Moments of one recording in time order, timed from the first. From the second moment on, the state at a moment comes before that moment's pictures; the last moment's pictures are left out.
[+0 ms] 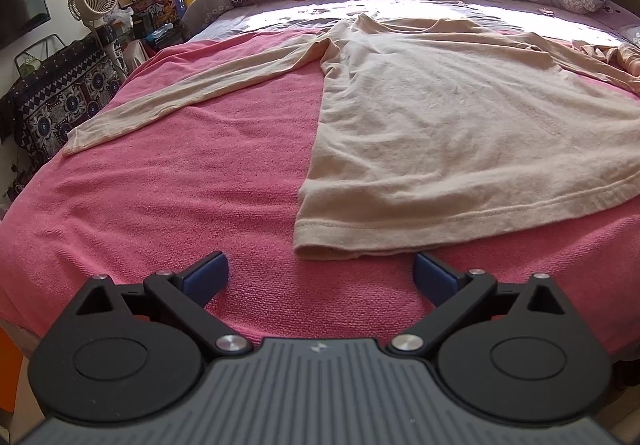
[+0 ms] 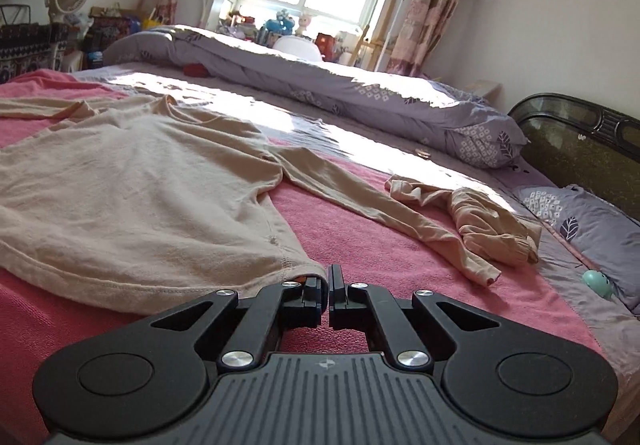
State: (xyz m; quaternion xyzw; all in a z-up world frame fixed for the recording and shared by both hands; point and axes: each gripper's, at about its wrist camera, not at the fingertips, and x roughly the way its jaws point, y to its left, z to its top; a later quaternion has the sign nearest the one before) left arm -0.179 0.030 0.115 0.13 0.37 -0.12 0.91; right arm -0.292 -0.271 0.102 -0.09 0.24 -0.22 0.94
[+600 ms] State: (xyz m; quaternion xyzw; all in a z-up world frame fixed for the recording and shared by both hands) left arm -0.181 0.006 0.117 0.24 0.30 -0.14 0.91; right arm -0.297 -0.269 0.062 -0.07 0.32 -0.22 0.92
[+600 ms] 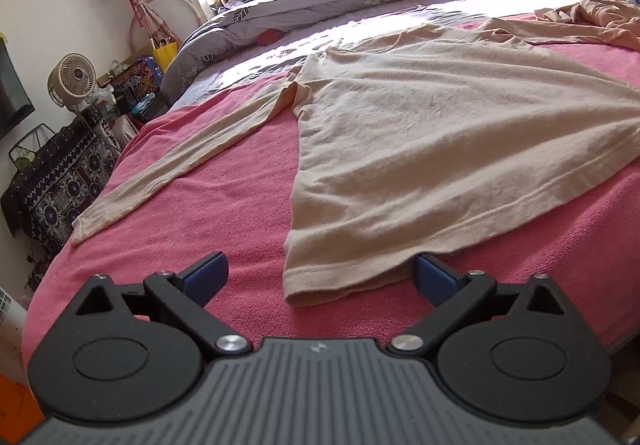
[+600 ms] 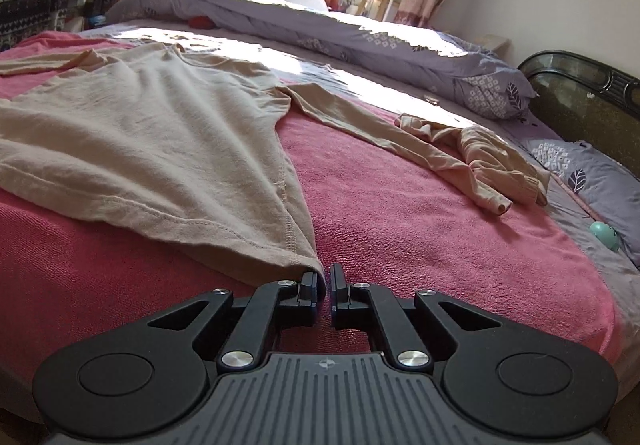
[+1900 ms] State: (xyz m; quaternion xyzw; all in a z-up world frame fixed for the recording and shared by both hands) left arm -0.170 -0.007 0.109 0.28 0.27 -0.01 0.92; right arm -0.297 -0.279 0.101 -0.03 0.25 -0.23 0.94
